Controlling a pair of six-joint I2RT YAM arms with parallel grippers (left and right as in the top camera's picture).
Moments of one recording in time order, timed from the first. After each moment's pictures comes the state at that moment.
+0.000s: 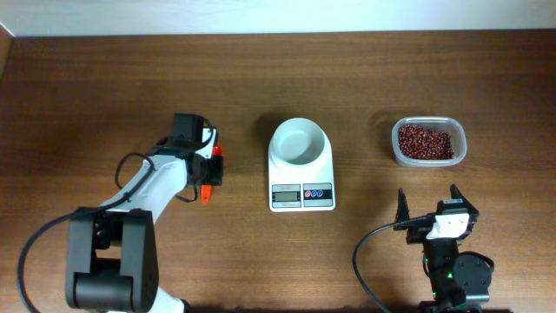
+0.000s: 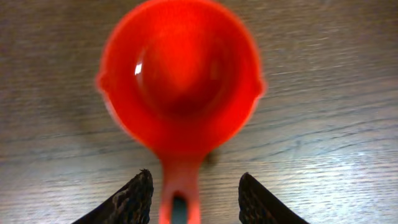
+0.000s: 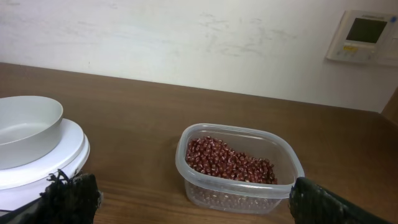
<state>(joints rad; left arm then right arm) -0.09 1.72 0.96 -0.49 0.04 -0.02 0.01 0.01 0.01 -0.07 -0.03 -0.10</state>
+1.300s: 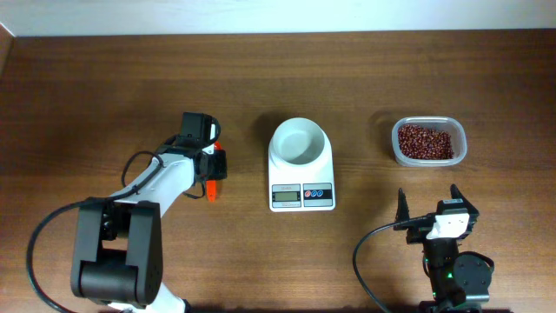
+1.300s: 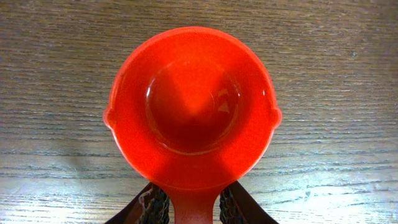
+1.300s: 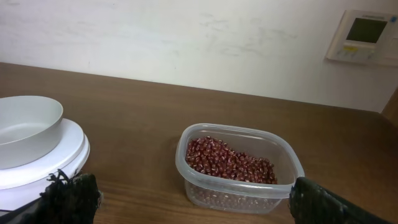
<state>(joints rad) -0.12 1.77 0.96 -0.41 -0.04 -0.17 0.01 0.01 0.01 -0.07 -0.03 -0.10</state>
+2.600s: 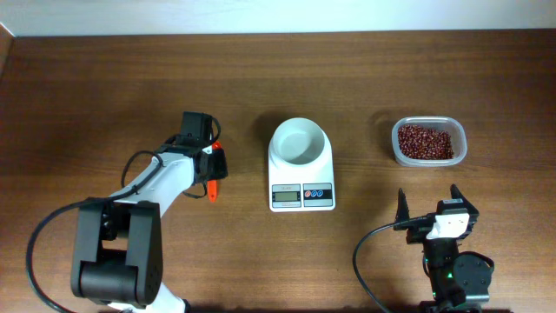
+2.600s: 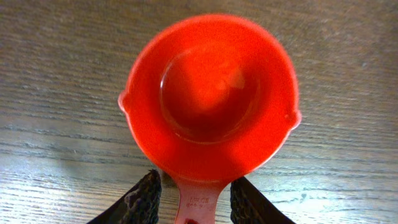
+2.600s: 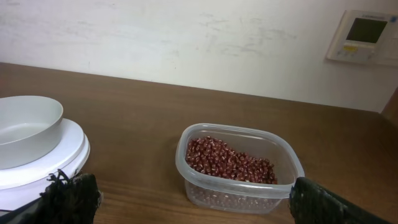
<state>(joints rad) -0.12 1.77 0.96 -0.43 -0.04 -0.28 0.01 0.01 0.01 -0.07 -0.03 -0.11</state>
